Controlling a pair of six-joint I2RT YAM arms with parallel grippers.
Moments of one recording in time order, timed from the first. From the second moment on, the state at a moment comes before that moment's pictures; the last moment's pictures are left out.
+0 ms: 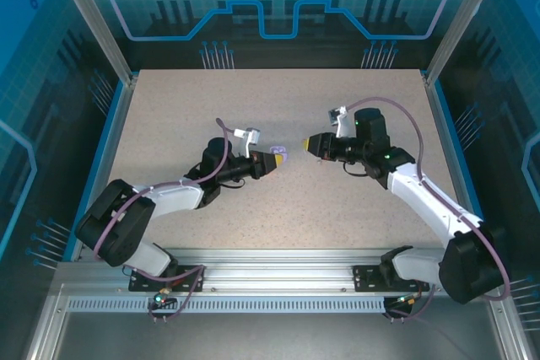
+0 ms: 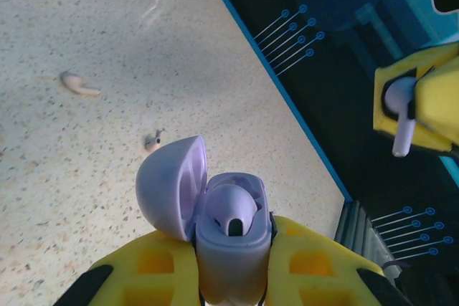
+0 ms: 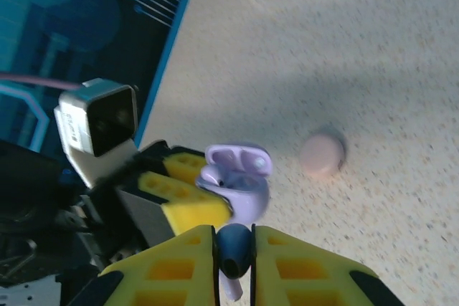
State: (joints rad) left arm -0.52 1.50 0.60 0.64 0.52 -0.69; right arm 0.35 1.22 0.89 -0.21 -0.61 0.62
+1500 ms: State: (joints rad) left arm -0.60 1.41 0.65 0.84 0.54 -0.55; right arm 0.45 1.08 0.86 0.11 -0.56 0.49
